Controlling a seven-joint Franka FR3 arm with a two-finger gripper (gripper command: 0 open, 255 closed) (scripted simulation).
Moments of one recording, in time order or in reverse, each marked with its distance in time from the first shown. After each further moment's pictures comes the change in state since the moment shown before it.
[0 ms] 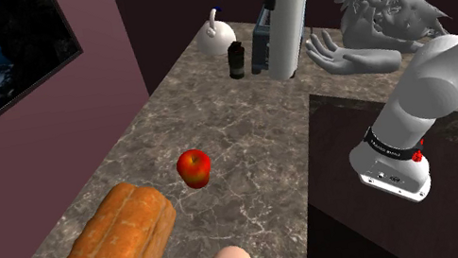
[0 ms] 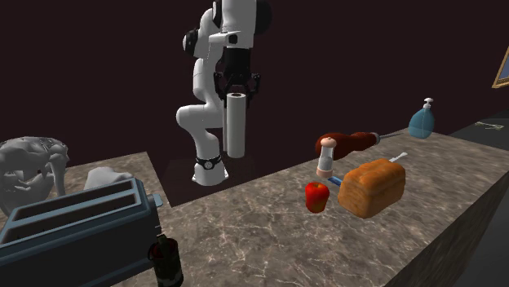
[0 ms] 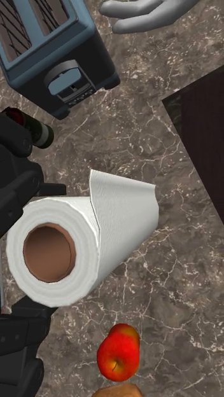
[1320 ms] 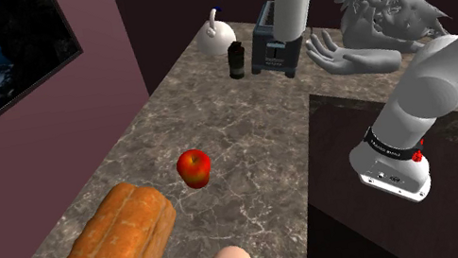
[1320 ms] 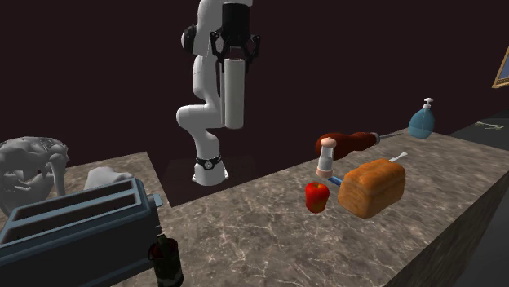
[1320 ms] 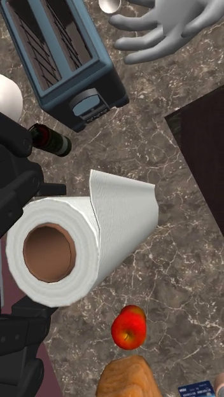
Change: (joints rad) arm -0.023 0.111 -0.014 0.360 -0.031 -0.251 0.005
